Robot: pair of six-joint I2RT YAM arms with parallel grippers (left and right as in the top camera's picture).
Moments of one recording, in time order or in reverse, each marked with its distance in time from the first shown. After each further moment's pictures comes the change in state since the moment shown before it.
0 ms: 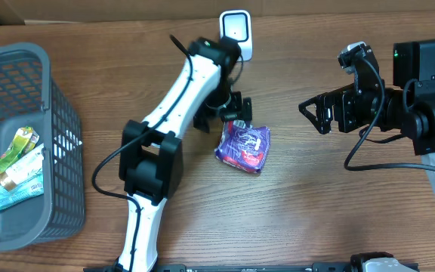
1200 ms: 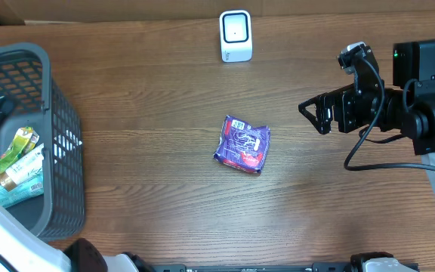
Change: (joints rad) left arm 1.119 -0.706 0.133 -0.142 -0.170 0.054; right arm 0.000 0.000 0.000 -0.002 -0.006 0.000
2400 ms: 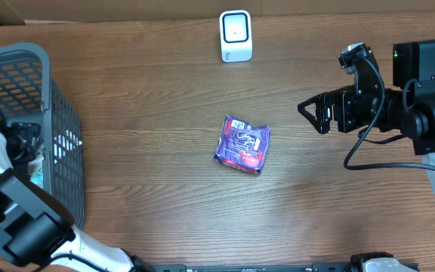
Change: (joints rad) left arm 0.028 0.353 -0.729 0.692 -0.166 -0.369; right arm 0.000 0.000 0.000 -0.005 -0.013 0.038
